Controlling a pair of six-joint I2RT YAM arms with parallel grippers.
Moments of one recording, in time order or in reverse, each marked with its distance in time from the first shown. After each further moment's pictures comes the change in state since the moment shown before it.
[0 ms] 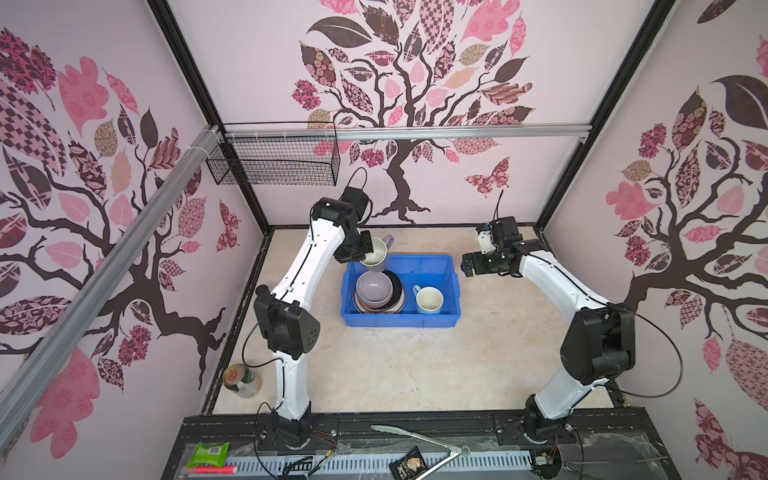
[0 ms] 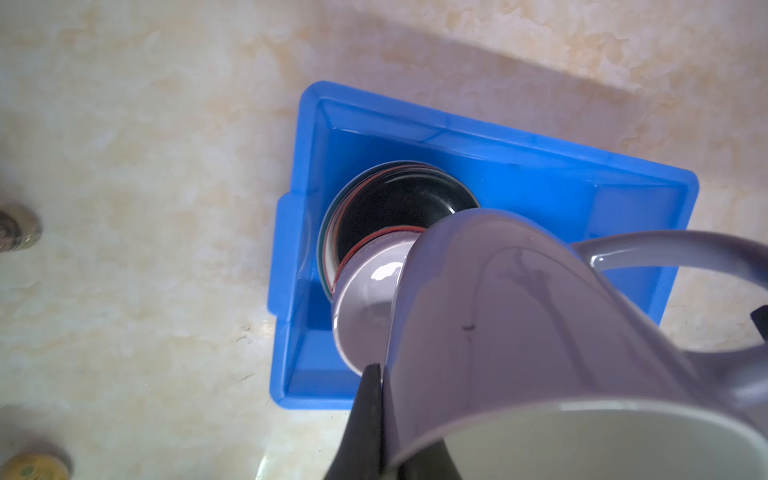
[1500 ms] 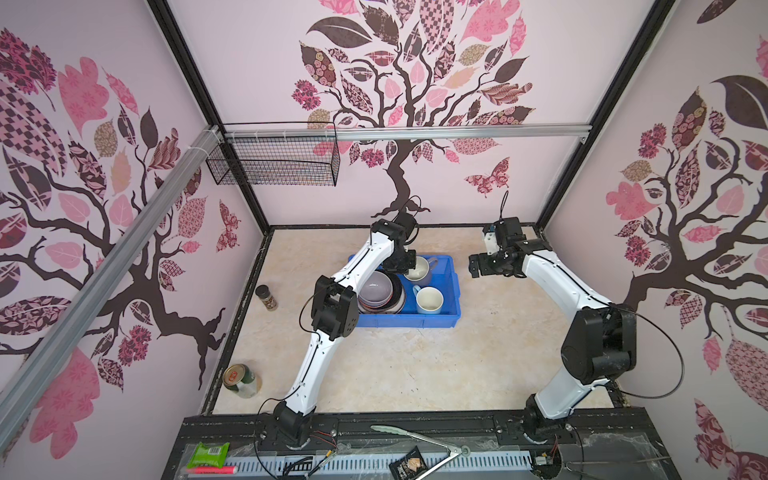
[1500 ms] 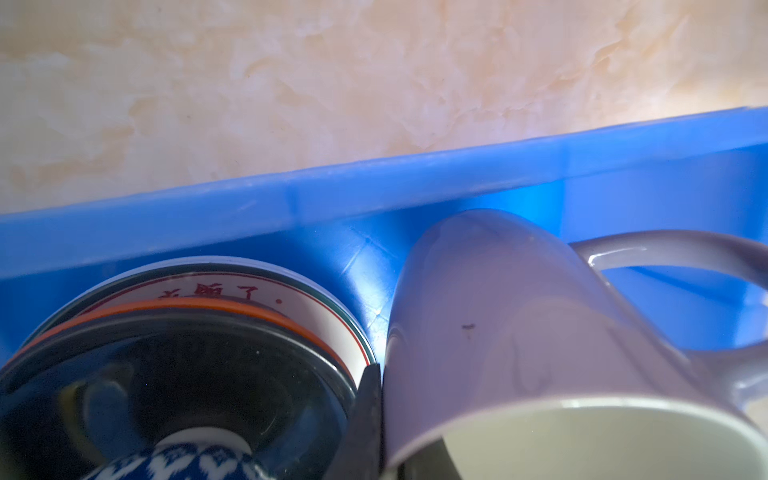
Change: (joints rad) left arm -0.165 0.411 0.154 0.217 0.098 0.091; right arm -0.025 0.000 0.000 -0.037 0.077 -0.005
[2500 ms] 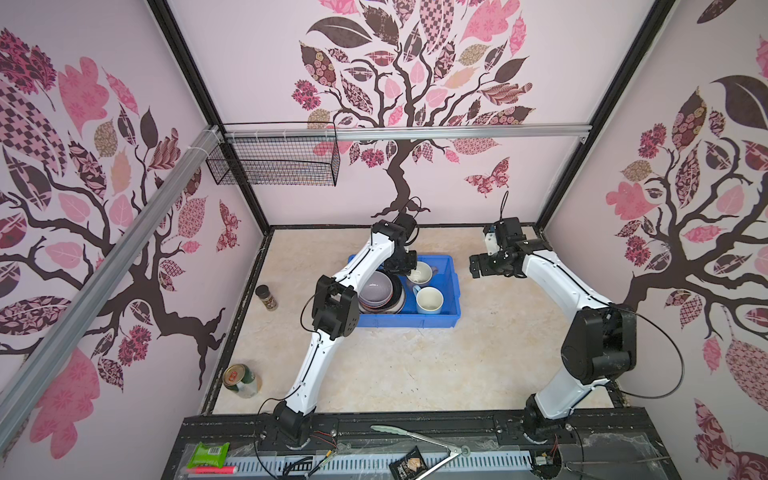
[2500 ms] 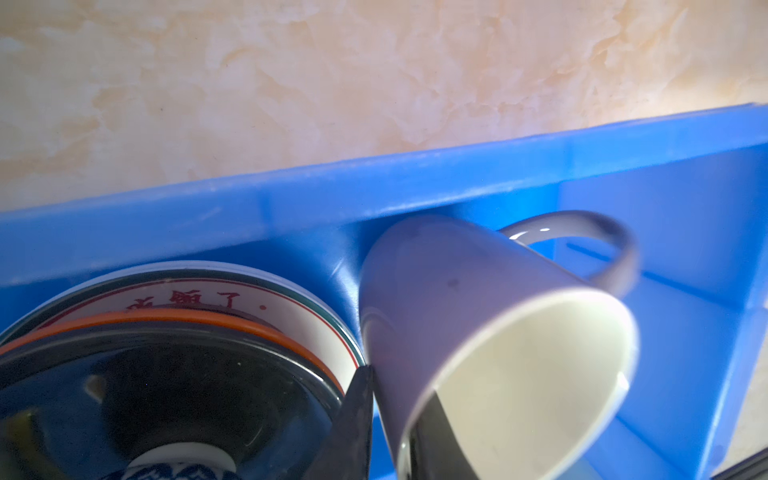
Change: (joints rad) left arm 0.000 0.005 0.000 0.011 0.033 -0.005; right arm -0.001 0.000 0.000 -0.007 0.014 -0.003
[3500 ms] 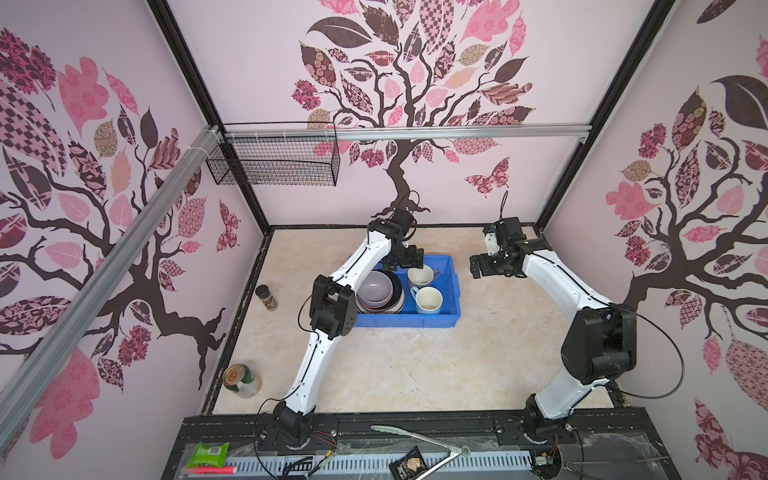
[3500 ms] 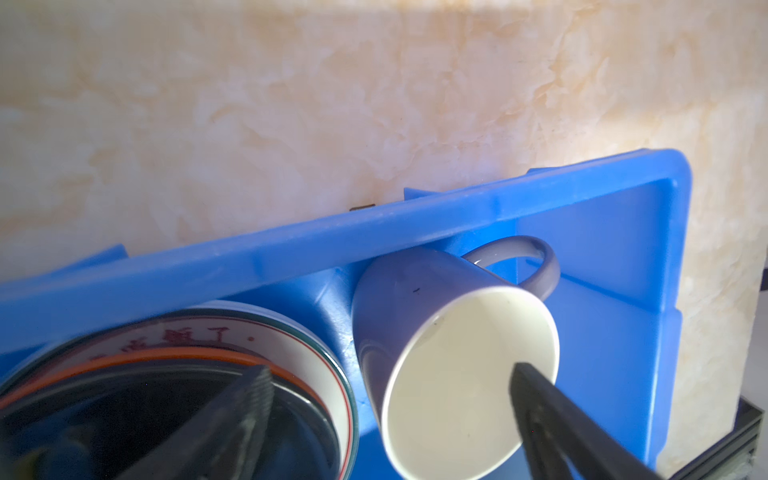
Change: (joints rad) left arm 0.026 -0.021 0.000 0.067 0.047 0.018; right arm 0.000 0.000 0.006 -0.010 0.009 -0.018
